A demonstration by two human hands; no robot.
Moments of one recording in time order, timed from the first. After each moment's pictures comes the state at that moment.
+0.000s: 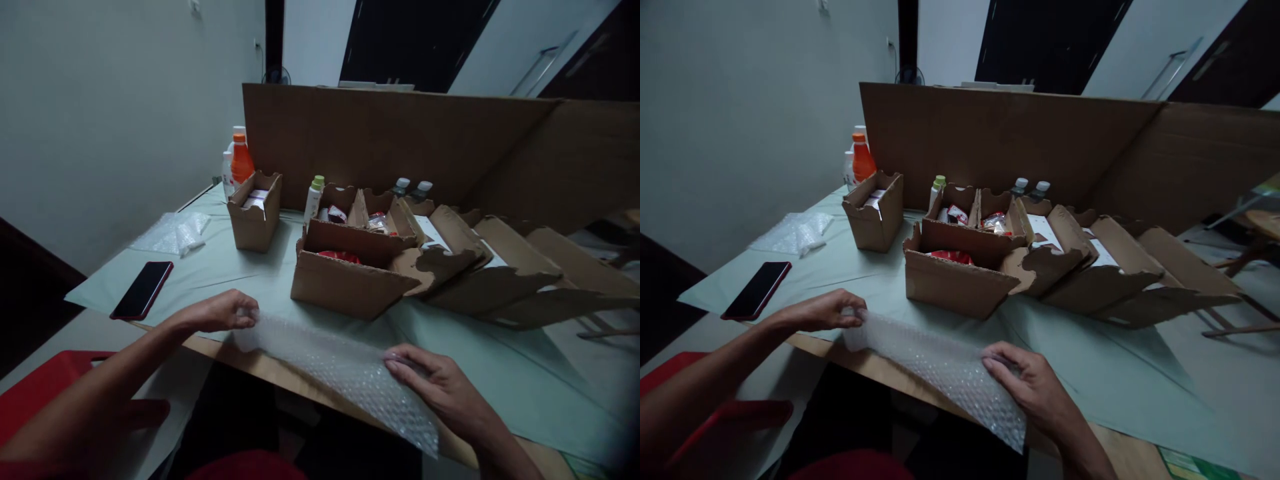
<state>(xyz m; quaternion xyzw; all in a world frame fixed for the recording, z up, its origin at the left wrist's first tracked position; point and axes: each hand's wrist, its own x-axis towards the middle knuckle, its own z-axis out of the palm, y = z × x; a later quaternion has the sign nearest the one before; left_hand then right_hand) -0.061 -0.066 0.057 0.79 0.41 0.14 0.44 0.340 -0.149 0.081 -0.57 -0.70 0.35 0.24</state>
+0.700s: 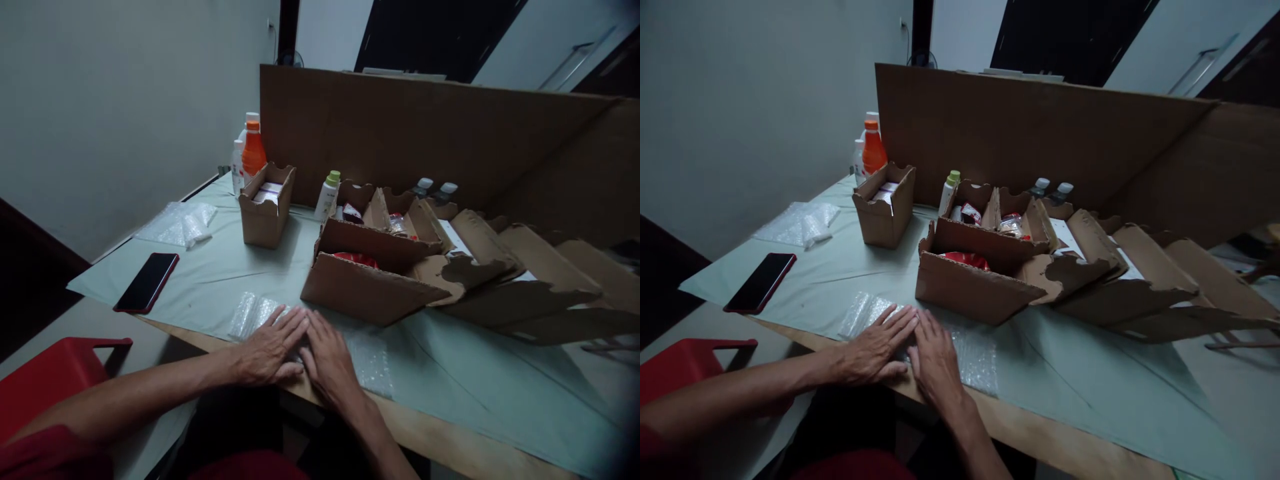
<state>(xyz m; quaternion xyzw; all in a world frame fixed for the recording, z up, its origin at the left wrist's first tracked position) -0.002 -0.107 -0.023 0.92 0.33 0.15 0.13 0.208 -0.120 -0.025 -0.48 -0.86 0.04 0.19</state>
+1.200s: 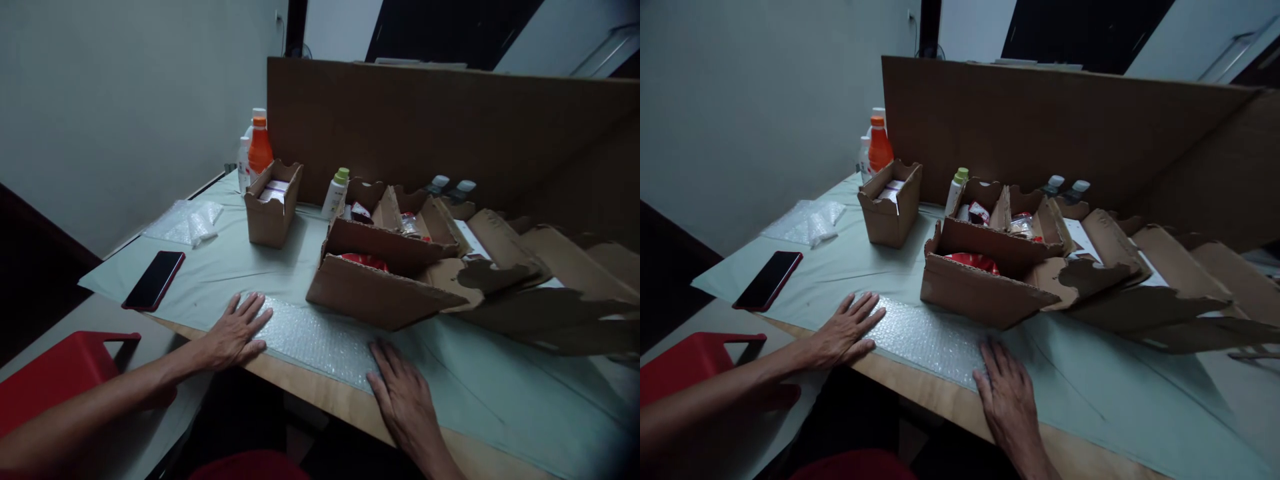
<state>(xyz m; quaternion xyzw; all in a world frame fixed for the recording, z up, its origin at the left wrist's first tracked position) -0.075 -0.106 -0.032 0.88 0.48 0.01 0.05 0.327 -0.147 -0.057 -0.56 -0.81 -0.09 0.13</state>
